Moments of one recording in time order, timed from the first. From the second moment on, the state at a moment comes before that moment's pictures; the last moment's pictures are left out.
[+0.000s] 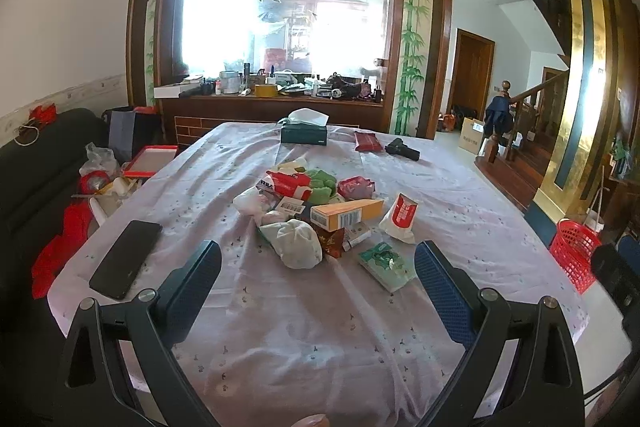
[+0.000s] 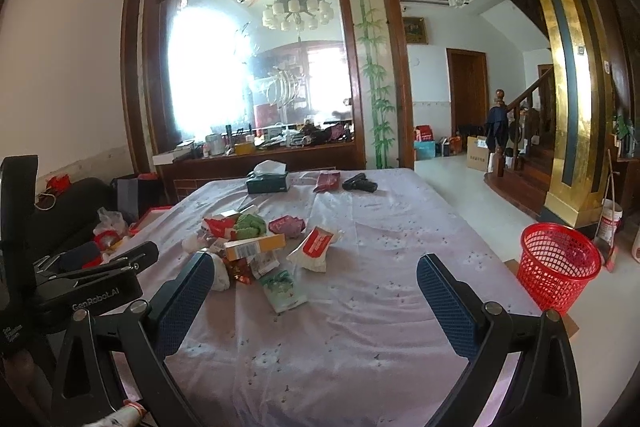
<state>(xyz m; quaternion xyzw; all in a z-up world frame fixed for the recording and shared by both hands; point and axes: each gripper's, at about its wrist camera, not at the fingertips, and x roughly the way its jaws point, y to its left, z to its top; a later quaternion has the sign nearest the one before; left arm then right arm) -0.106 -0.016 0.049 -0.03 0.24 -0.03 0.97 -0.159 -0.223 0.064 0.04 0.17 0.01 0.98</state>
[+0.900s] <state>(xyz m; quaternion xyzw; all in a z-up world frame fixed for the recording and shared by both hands) -0.080 0.012 0.038 -0.05 0.25 -0.01 0.97 -0.136 -0.220 0.066 0.04 0.14 0.03 0.99</state>
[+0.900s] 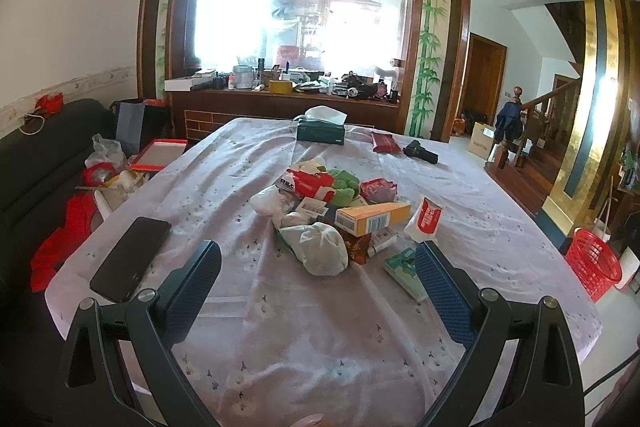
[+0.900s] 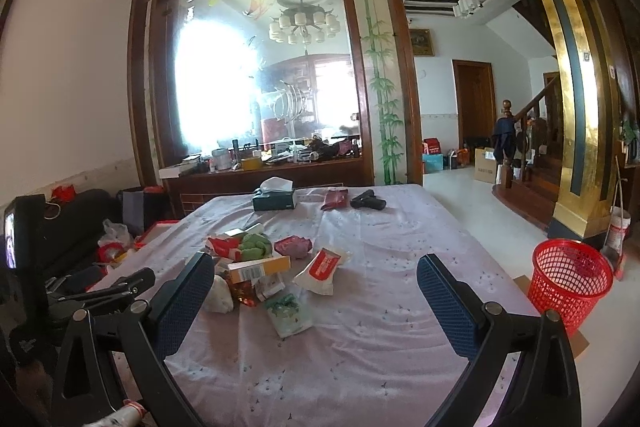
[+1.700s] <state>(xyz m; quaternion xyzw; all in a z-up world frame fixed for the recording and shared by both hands) -0.001 0.045 -0.001 -0.08 0.34 -0.04 0.94 -0.031 -0.198 -0.014 0.07 0.33 0.14 0.93</state>
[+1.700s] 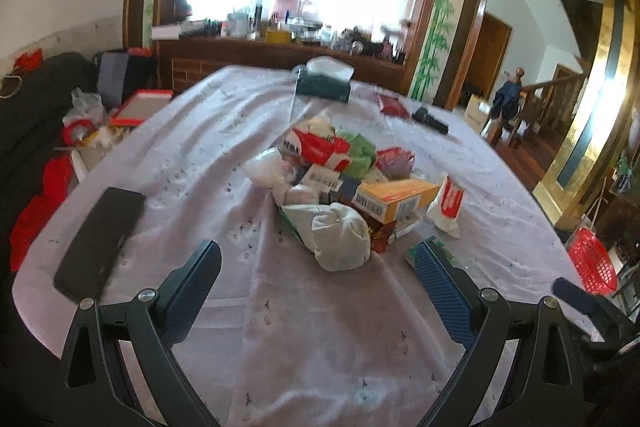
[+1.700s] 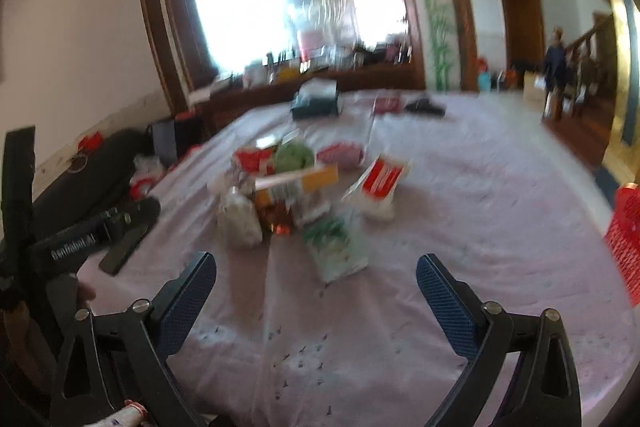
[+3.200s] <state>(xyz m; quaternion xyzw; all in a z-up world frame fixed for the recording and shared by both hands) -0.010 -0.069 0.024 -0.06 0.36 -0.19 0.91 -0.033 -0.293 -0.009 0.16 0.33 0.10 0.92</state>
